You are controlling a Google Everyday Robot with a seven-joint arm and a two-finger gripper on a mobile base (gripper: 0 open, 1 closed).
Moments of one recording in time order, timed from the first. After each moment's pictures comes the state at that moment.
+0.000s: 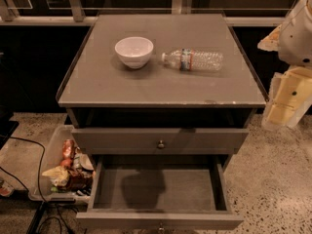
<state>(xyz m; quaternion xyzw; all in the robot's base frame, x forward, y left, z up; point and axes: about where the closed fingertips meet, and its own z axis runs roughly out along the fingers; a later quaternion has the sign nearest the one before) 0.438 -0.216 0.978 -0.60 0.78 -0.04 0.16</state>
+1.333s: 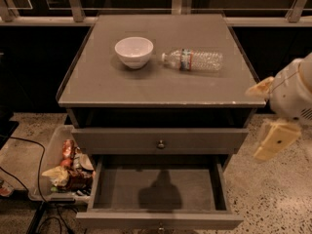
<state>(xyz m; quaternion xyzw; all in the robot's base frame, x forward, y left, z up) 0.413 -0.214 0.902 -0.62 0.76 0.00 0.19</state>
